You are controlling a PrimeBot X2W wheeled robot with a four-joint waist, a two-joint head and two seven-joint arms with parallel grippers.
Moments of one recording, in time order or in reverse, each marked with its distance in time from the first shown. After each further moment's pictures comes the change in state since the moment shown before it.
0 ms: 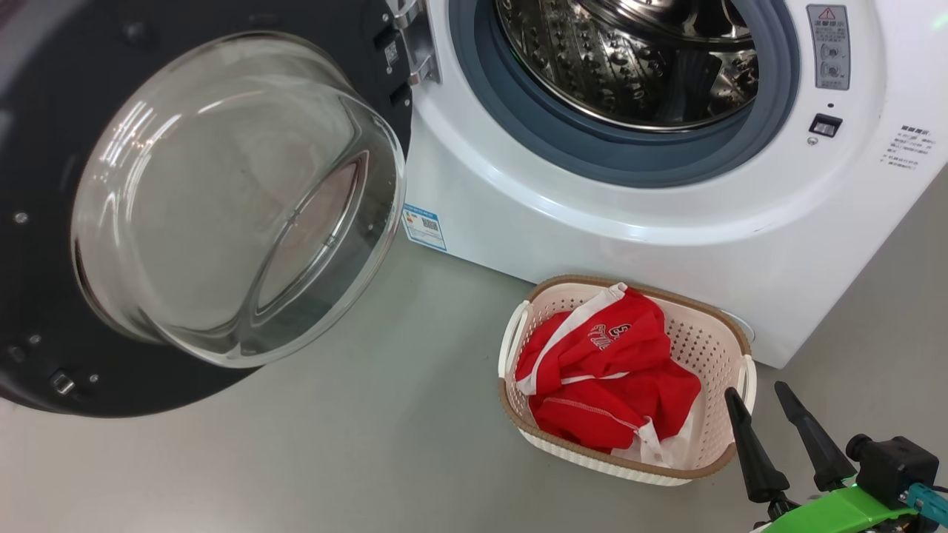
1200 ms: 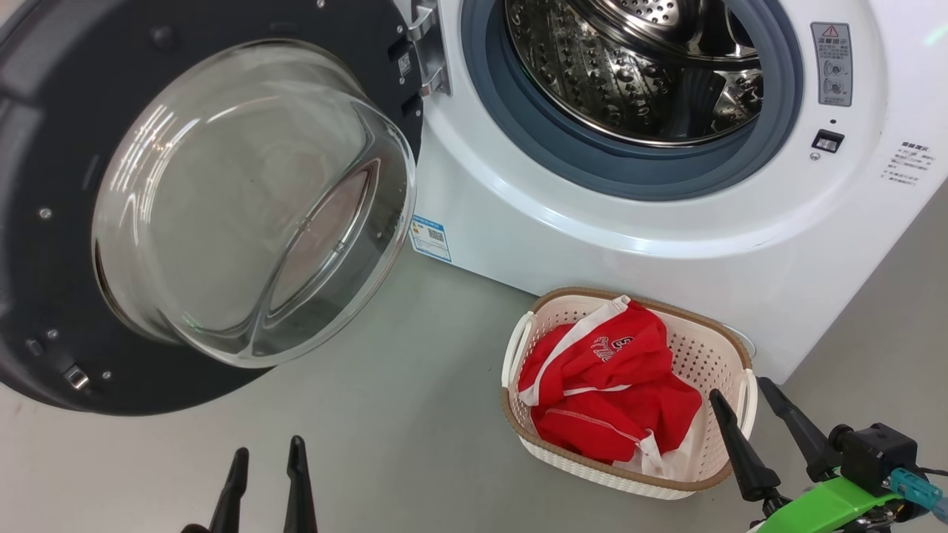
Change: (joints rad) left arm 0.830 -0.238 -0.616 -0.218 0.141 0.248 -0.075; right arm -0.051 -0.085 0.105 0.041 0.012 0.000 0.000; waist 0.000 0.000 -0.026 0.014
